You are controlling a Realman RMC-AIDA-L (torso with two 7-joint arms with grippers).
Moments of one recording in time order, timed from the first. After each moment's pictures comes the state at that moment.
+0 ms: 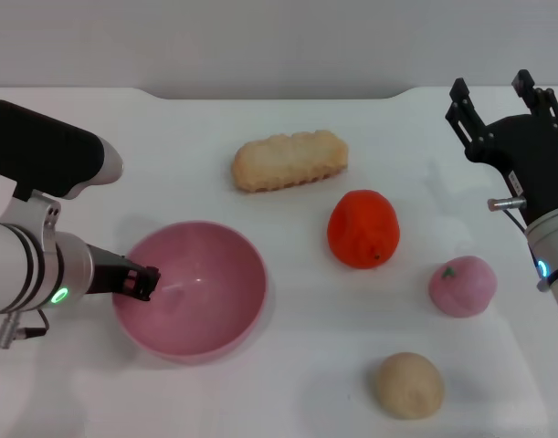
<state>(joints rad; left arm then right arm) -0.16 -2.06 1.83 1.62 -0.30 -1.08 0.08 0.31 2.08 -2.36 -0.60 0.92 -1.06 -0.13</state>
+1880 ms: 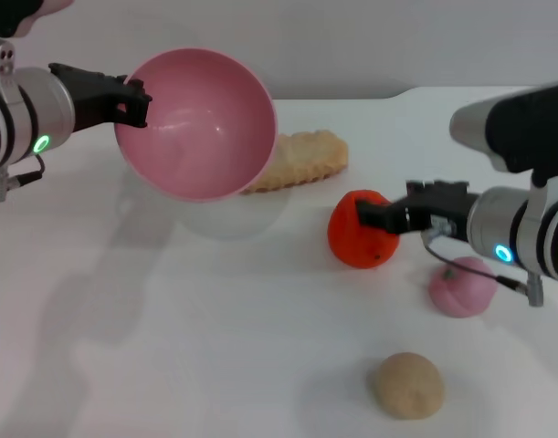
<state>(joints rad) -0.24 -2.06 1.70 1.72 -0.27 -0.85 0.08 0.19 2.07 -1.91 -1.48 0.44 0.67 -0.01</state>
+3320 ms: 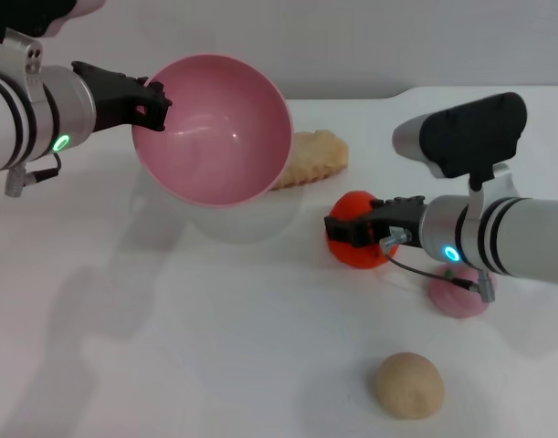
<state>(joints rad) -0.28 -2.06 1.71 1.70 -0.28 -0.86 0.12 0.38 2.08 -1.96 -1.22 0.51 0.59 0.01</state>
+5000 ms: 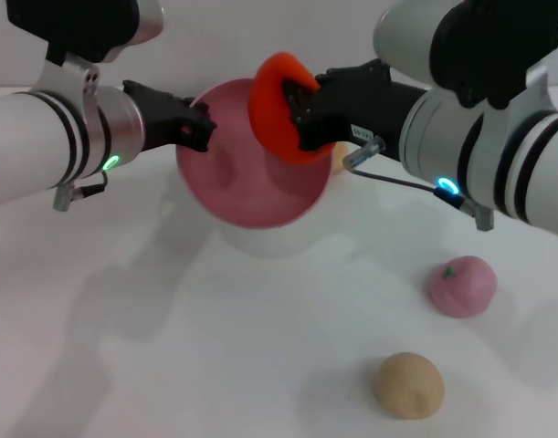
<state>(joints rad) -0.31 -2.06 1.80 1.63 -0.29 -0.81 0.11 0.22 2.08 -2.04 -1.82 0.28 0.65 0.00</state>
